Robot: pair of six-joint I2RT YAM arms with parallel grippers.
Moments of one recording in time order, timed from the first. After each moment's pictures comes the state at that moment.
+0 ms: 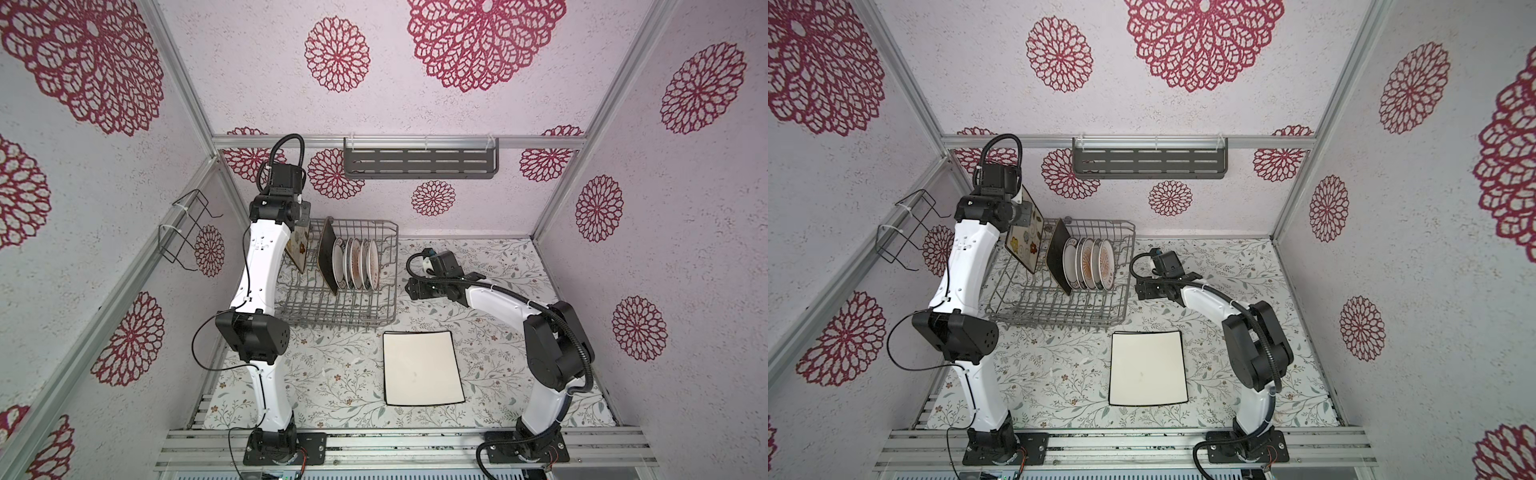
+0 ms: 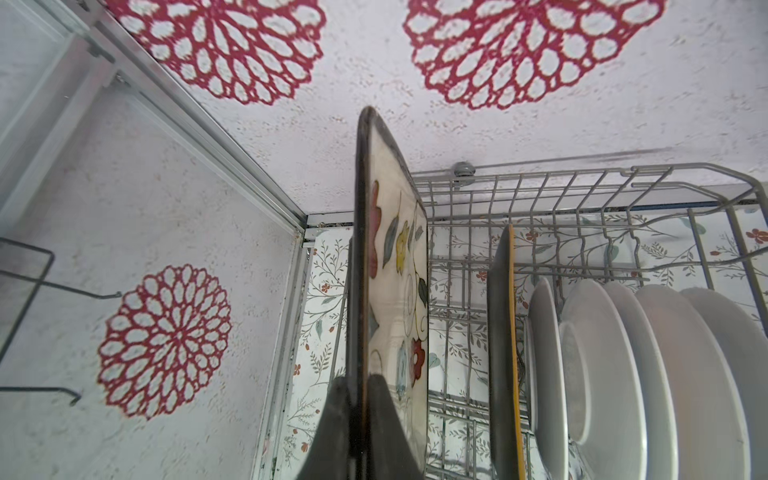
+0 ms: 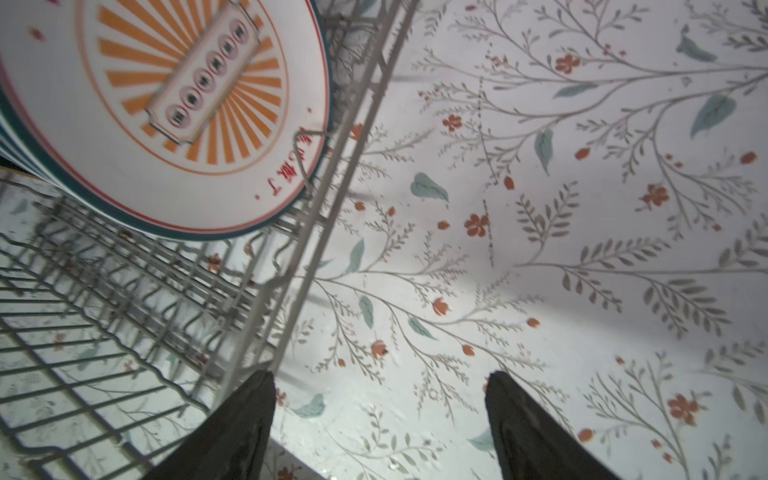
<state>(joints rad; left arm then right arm) -0.10 2.02 2.40 -1.06 -0.39 0.12 0.53 1.83 1.33 -0.28 -0.13 0.33</state>
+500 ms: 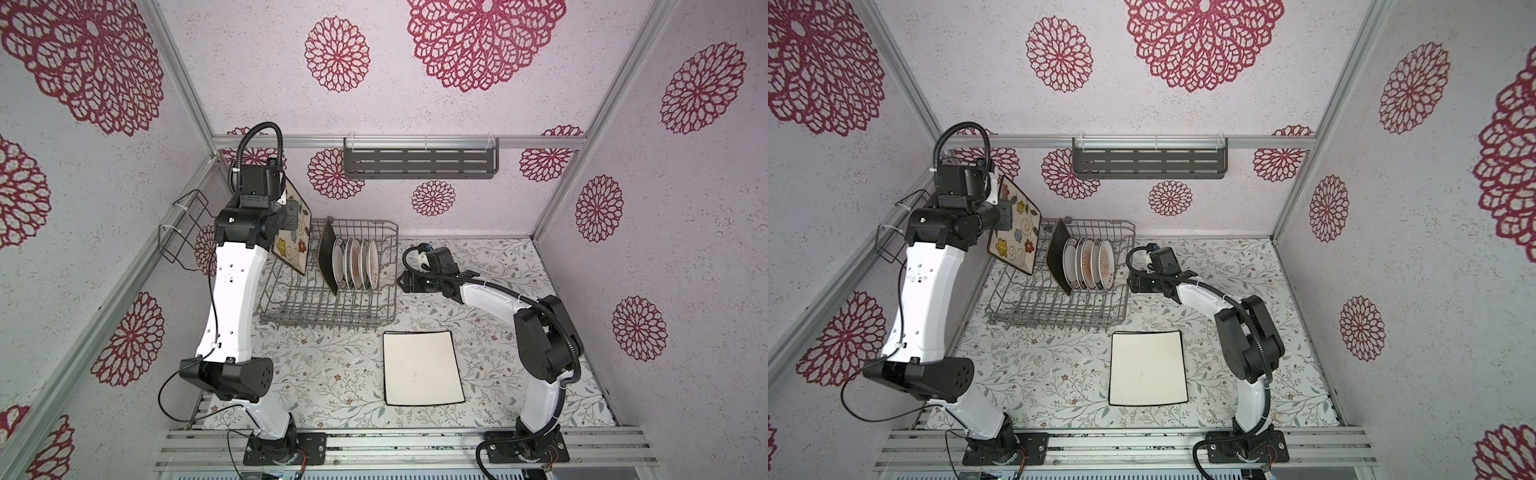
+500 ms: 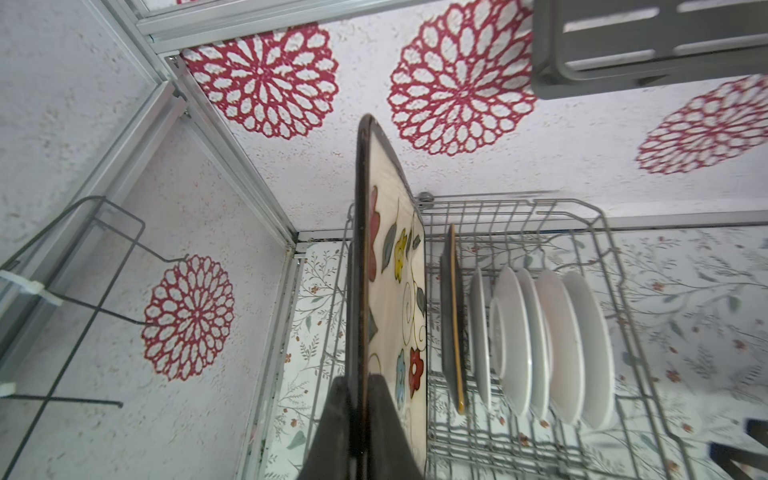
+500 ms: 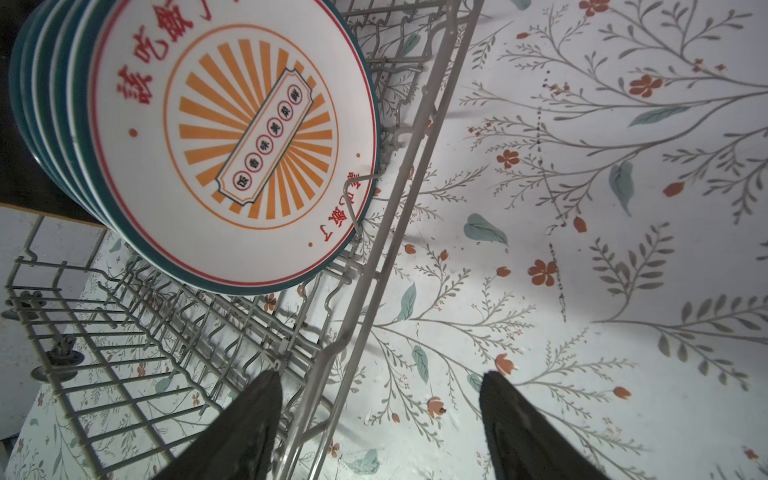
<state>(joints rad) -0.10 1.67 2.18 -1.05 -0.25 0.05 0.53 1.90 1.37 -0.18 -0.21 0.41</state>
